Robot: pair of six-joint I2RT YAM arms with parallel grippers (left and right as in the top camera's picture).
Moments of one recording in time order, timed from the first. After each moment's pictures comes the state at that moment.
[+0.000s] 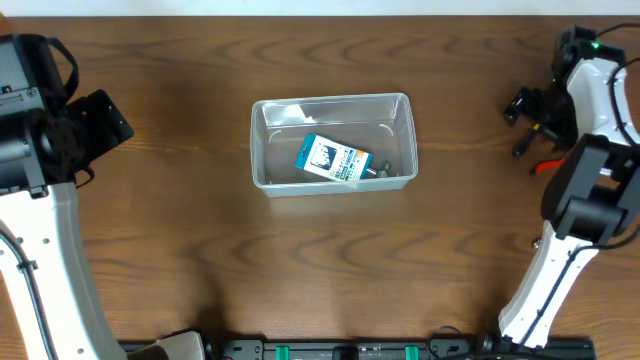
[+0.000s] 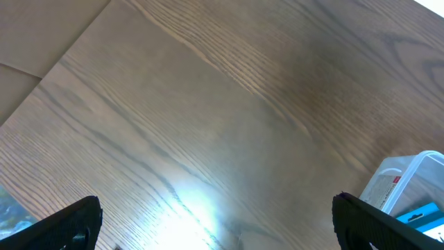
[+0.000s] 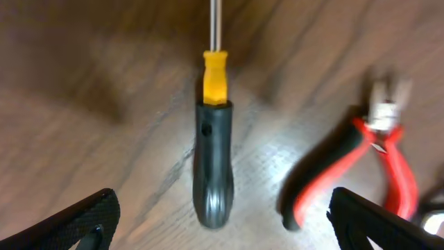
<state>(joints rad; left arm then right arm) 0.24 1.43 1.85 -1.44 -0.25 -0.32 -0.27 2.35 1.99 -1.21 0.09 0.44</state>
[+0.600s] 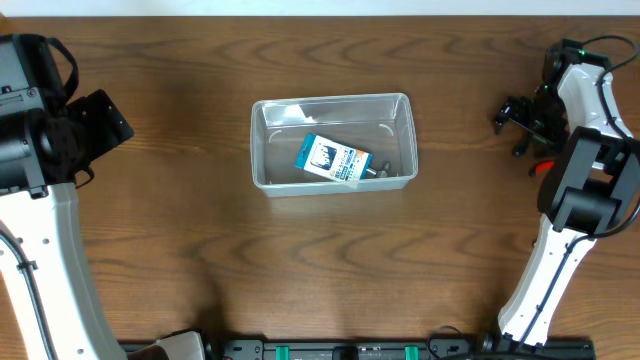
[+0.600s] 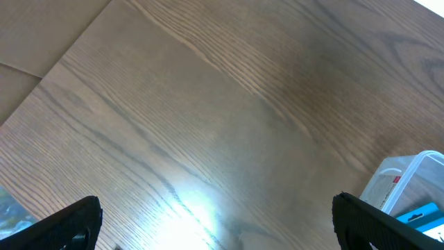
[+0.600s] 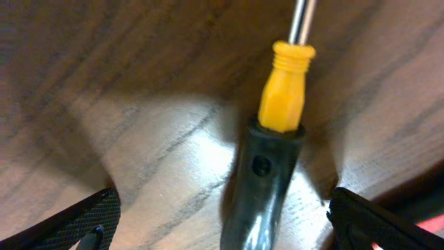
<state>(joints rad) 0.24 1.43 1.85 -1.44 -0.25 -0.32 -0.27 2.42 2.00 -1.18 0.01 0.37</state>
